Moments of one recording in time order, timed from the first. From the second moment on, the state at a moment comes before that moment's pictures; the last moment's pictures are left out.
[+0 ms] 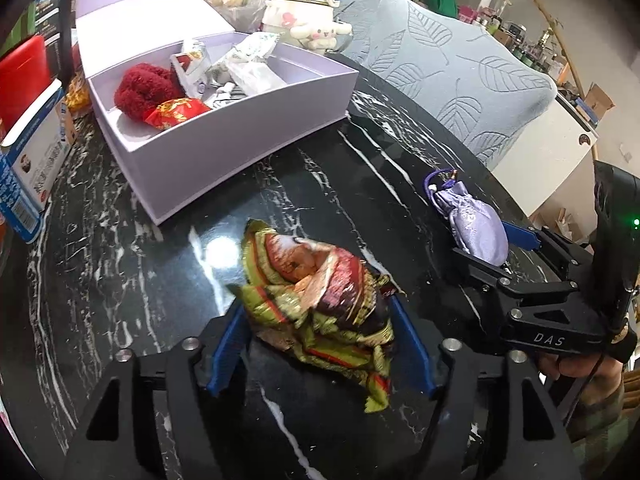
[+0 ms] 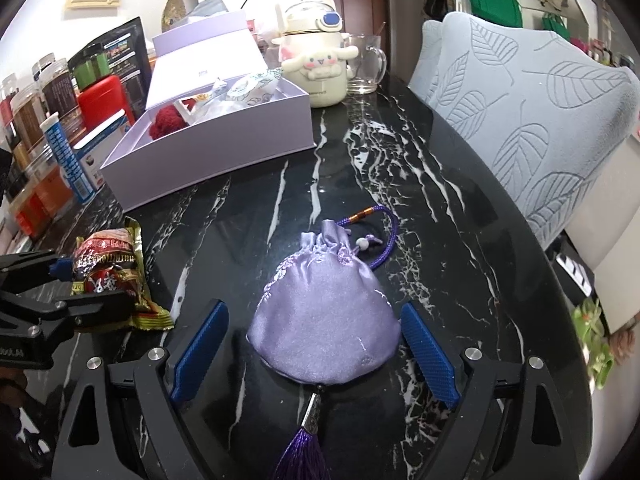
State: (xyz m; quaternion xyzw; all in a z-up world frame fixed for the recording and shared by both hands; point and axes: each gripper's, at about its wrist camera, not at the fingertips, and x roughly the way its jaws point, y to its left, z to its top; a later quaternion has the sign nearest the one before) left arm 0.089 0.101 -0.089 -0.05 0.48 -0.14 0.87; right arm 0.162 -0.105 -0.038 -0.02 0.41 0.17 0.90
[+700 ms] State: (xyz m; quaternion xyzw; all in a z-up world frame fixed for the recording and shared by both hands) left arm 0.081 0.105 -0.089 -0.07 0.46 -0.13 0.87; right arm 0.148 -0.099 -0.035 -0.02 0.40 0.19 0.90
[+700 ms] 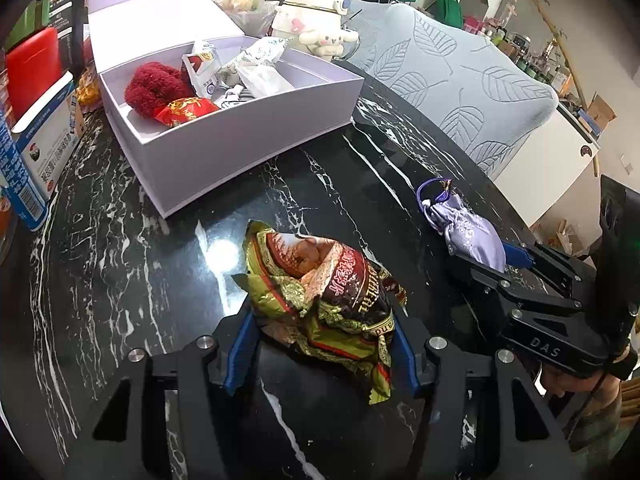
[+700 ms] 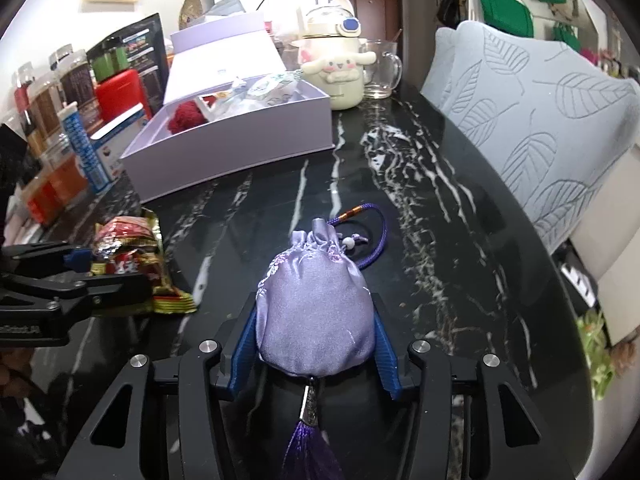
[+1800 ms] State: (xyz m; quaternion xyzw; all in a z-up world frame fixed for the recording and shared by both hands) left arm 0.010 0.133 -0.033 -0.08 0.39 -0.08 0.92; right arm 0.083 -0.069 0.018 -0.01 0.33 0.30 0.89
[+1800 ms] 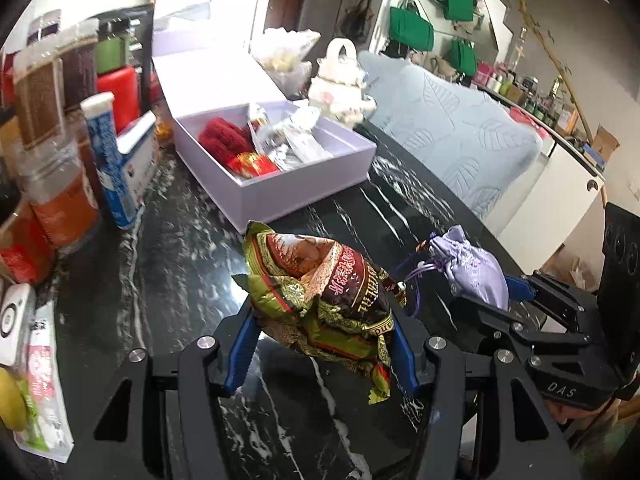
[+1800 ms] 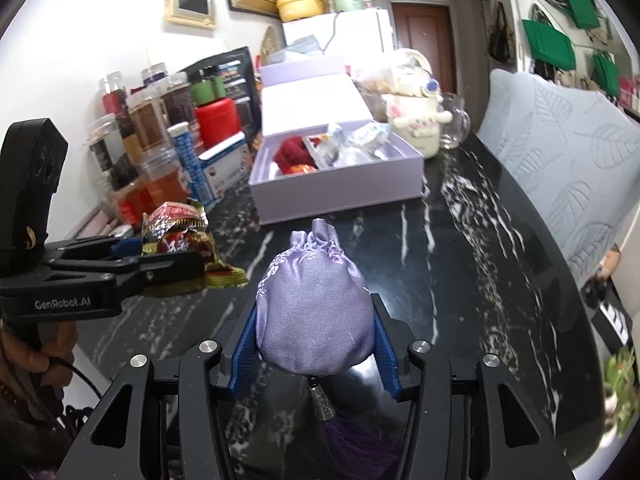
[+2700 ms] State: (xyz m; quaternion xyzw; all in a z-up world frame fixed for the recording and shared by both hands) left arm 0.071 0.152 0.056 -0.06 0.29 -0.06 0.95; right arm 0.146 -0.048 0.103 -0.03 0.25 0.35 0.90
